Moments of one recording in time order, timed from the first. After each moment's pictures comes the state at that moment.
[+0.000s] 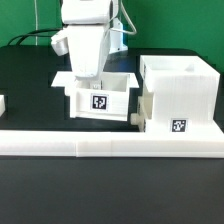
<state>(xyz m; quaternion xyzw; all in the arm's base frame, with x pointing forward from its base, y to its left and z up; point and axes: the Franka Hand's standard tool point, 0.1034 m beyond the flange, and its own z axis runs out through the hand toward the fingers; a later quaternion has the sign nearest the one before) 0.546 -0.027 0.059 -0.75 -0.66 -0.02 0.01</state>
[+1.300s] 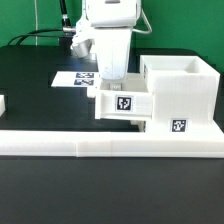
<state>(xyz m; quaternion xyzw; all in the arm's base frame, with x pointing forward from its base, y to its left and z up) 0.543 0.006 0.056 -0.74 -0.67 -0.02 0.02</state>
